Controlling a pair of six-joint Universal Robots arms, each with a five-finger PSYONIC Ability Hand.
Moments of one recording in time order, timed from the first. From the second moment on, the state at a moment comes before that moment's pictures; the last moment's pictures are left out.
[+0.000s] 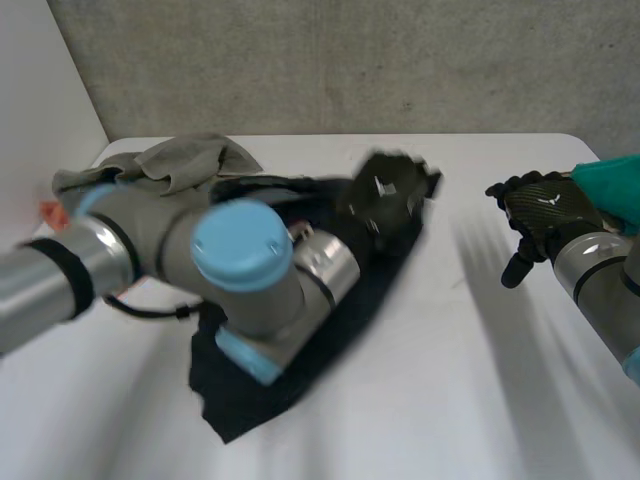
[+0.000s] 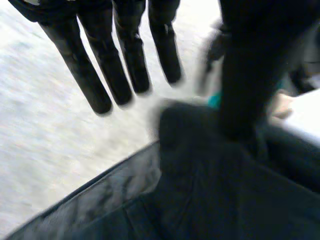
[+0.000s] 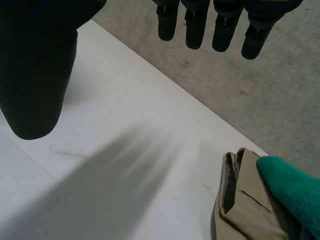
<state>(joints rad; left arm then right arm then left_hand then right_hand) 3.92 -2.36 -1.08 3.56 -1.34 3.34 1.81 -1.28 1.61 -0.07 1.51 2.77 0.59 0.64 0.66 0.65 0.47 0.23 0.21 0.21 0.21 0.05</state>
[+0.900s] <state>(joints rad) 4.04 -1.85 -1.93 3.21 -1.77 3.22 1.87 -0.88 1.33 0.06 1.04 2.09 0.36 0.36 0.36 0.35 0.17 0.60 0.60 0.60 0.60 0.43</state>
